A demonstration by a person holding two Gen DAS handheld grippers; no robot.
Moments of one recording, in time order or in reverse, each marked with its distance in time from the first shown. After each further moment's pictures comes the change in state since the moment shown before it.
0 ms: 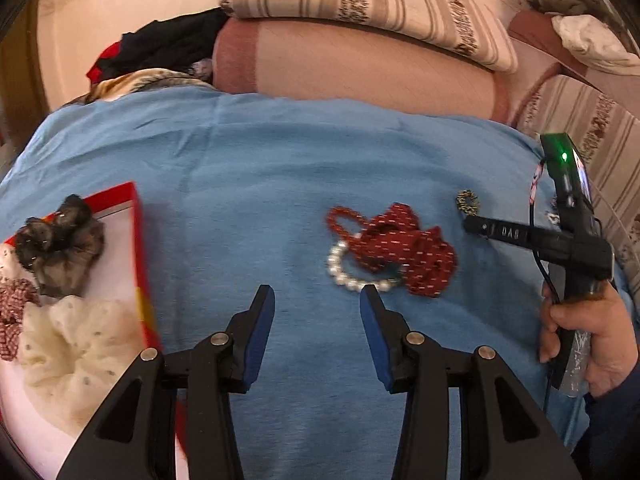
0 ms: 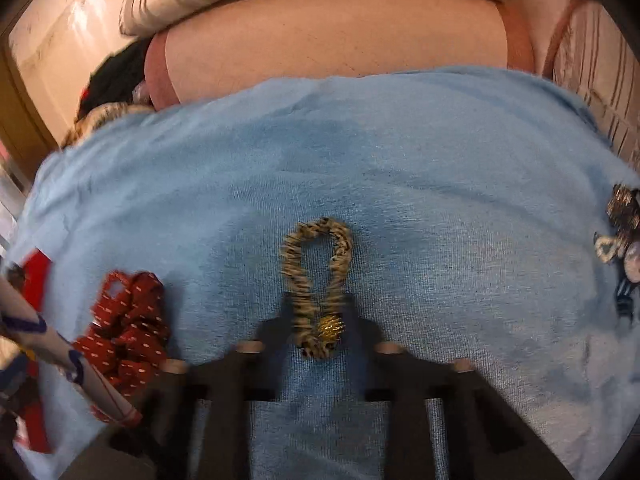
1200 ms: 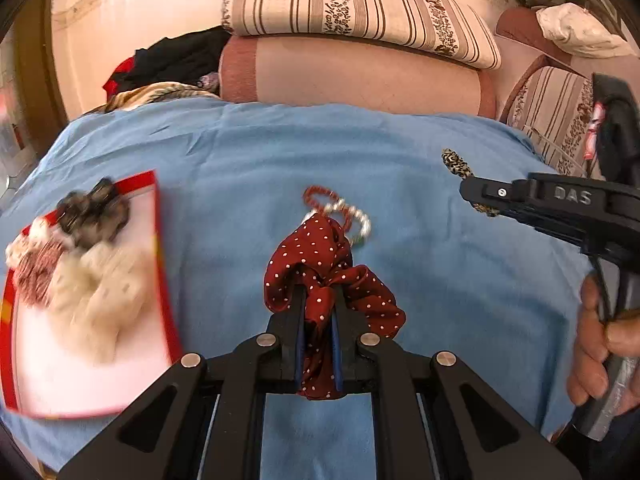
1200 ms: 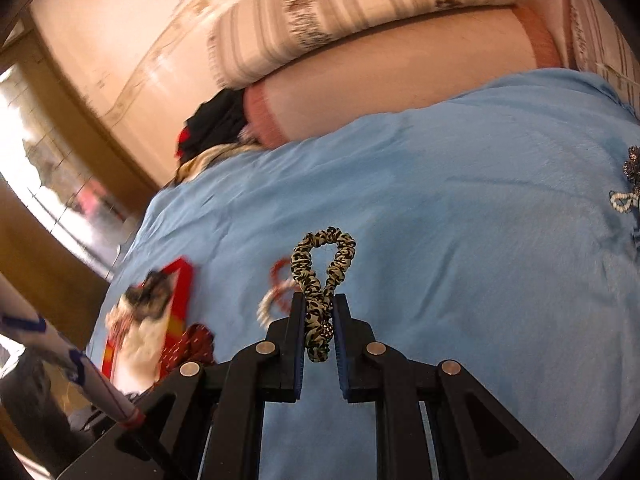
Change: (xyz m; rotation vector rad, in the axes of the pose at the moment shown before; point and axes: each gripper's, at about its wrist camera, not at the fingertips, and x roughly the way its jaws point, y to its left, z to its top) left arm -0.062 -0.039 -0.047 0.012 -0.042 0.069; right arm -0.110 0.033 -0.054 0.026 -0.106 0.346
